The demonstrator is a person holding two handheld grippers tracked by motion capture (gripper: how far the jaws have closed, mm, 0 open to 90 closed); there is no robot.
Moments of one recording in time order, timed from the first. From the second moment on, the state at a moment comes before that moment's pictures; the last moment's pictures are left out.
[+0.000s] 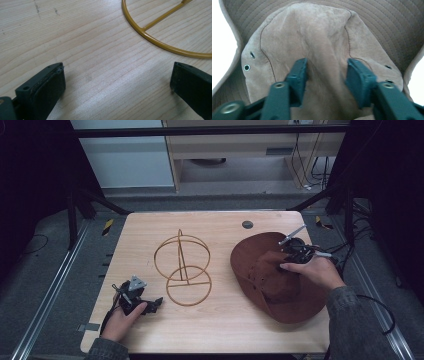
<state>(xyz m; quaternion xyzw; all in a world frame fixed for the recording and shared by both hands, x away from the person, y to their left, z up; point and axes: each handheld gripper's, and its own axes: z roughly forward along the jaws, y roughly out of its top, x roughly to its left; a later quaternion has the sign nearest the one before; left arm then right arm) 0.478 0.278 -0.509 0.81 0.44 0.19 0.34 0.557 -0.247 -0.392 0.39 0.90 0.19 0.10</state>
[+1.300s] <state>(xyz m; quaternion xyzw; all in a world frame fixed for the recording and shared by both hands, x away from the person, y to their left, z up) 0.478 0.278 -0.509 0.81 0.44 0.19 0.34 0.546 -0.255 -0.366 0.38 0.89 0.24 0.09</state>
